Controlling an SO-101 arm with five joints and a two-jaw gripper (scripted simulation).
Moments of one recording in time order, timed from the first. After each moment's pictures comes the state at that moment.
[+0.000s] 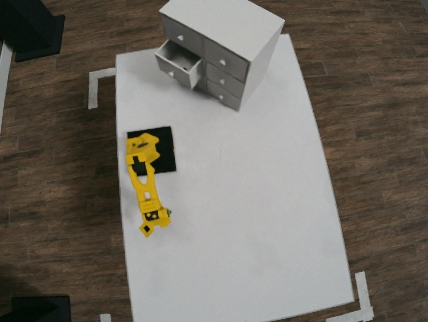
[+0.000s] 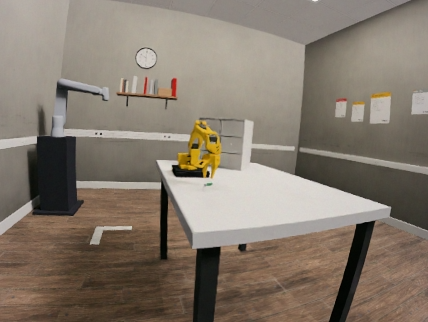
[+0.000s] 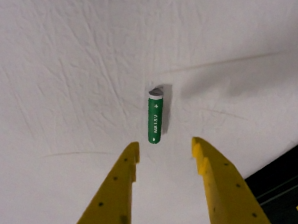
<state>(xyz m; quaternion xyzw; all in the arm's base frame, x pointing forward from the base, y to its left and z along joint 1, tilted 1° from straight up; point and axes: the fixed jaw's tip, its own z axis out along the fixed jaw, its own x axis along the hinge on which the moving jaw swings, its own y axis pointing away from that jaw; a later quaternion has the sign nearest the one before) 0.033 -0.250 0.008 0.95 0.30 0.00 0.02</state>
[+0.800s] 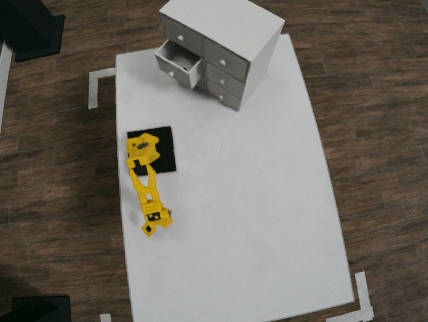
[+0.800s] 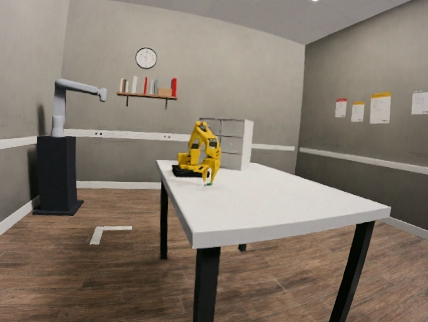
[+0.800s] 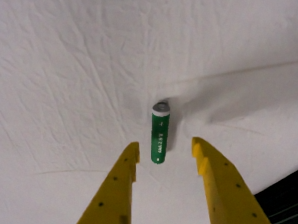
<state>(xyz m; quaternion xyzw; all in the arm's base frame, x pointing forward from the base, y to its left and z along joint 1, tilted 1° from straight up) 0.033 -0.252 -0.011 0.95 0.30 0.00 0.02</state>
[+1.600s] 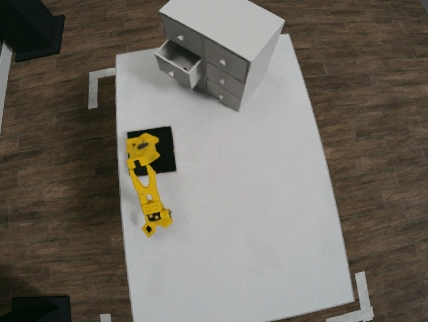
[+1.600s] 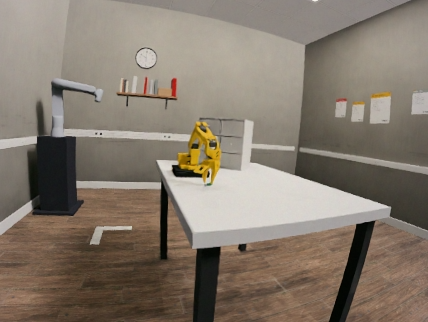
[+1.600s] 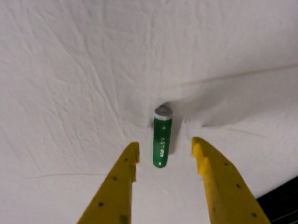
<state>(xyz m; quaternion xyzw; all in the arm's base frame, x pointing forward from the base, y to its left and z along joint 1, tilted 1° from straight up) 0.034 -0.253 -0.014 0.95 0.30 0.00 0.02</state>
